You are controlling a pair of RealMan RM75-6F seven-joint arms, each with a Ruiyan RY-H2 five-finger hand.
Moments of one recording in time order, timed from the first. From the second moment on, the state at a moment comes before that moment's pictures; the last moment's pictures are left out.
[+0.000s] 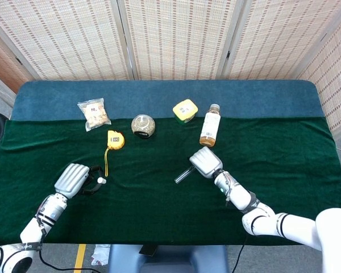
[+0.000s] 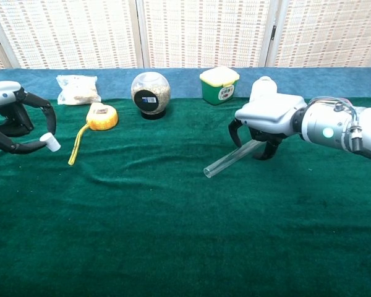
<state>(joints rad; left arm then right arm) -0.54 -1.28 -0.06 -1.58 1.41 1.08 -0.06 0.86 -1.59 0.15 -1.29 -1.16 0.73 -0.58</state>
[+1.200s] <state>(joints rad) -0.52 -1.26 -0.07 -1.58 1.43 1.11 -0.14 0.89 -1.59 0.12 -1.35 -1.12 0.81 -0.56</state>
